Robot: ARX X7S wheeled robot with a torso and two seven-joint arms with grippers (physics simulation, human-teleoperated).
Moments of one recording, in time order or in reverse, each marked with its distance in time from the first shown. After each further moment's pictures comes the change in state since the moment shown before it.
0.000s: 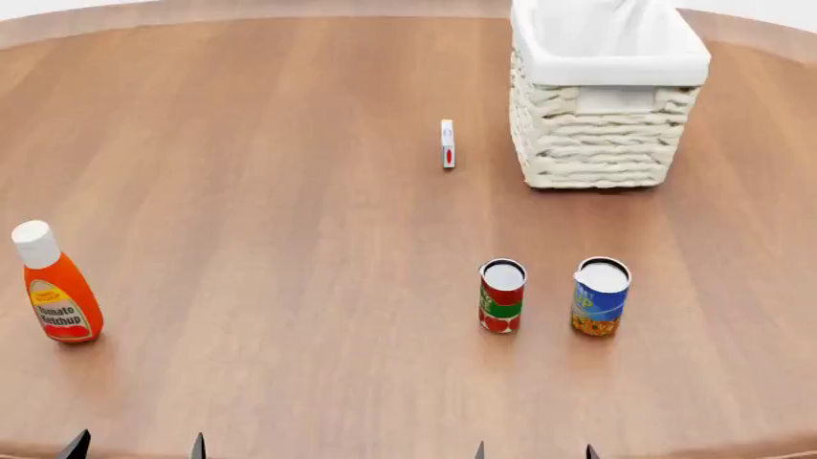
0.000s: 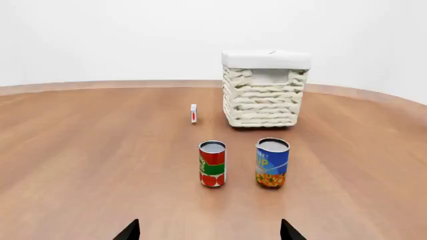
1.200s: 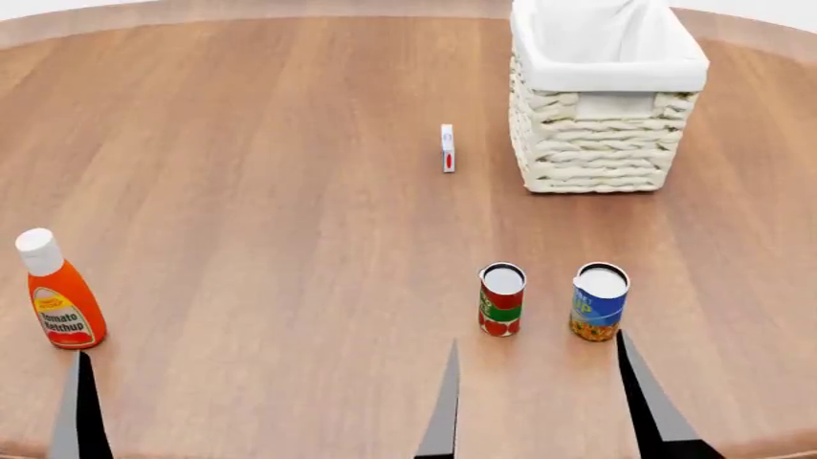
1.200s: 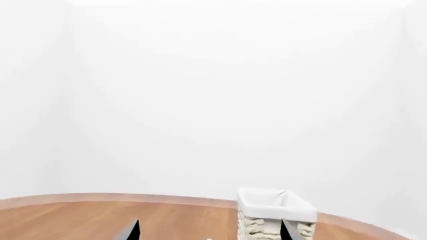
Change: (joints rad) left arm 0.178 -0.142 0.064 0.809 -0.125 -0.209 -0.129; right arm -0.093 0.139 -0.144 -0.860 0.026 0.343 0.121
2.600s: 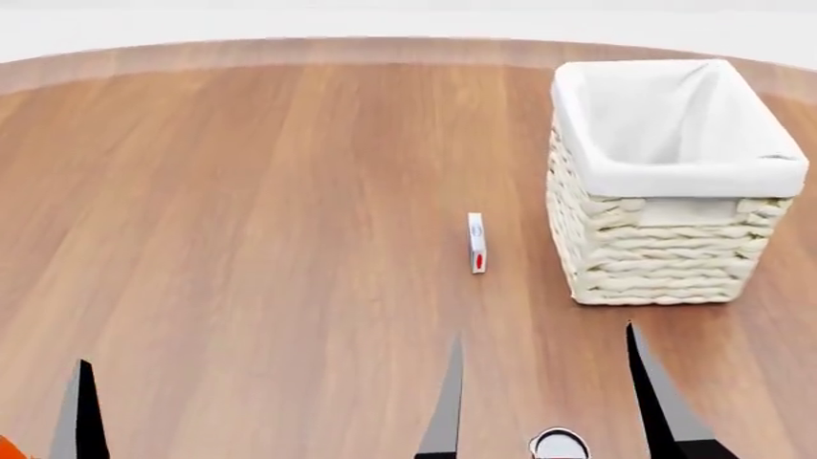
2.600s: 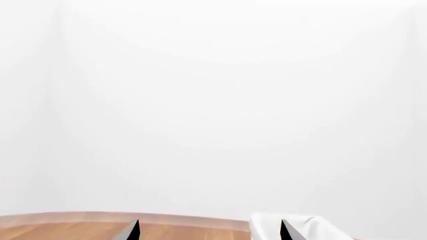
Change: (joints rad) left arm 0.025 -0.067 0.065 0.046 0.001 0.039 -0.060; right arm 0.015 0.059 -0.033 -0.052 0.031 0.034 0.080
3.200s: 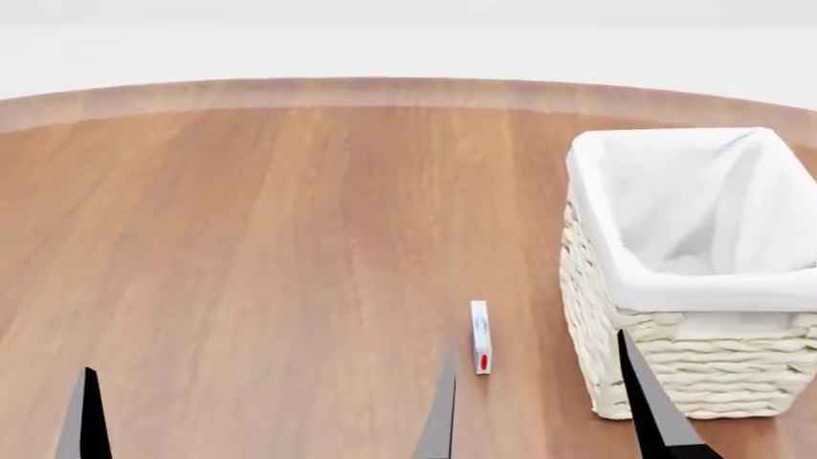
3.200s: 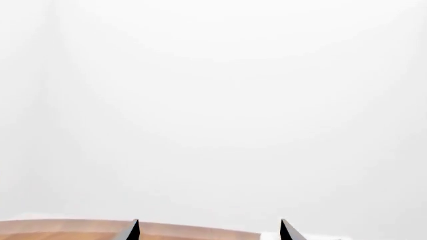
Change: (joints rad) left arm 0.012 -0.021 0.023 0.002 -0.003 0.022 -0.017; right arm -0.006 0.033 -0.029 0.012 0.009 -0.021 0.032
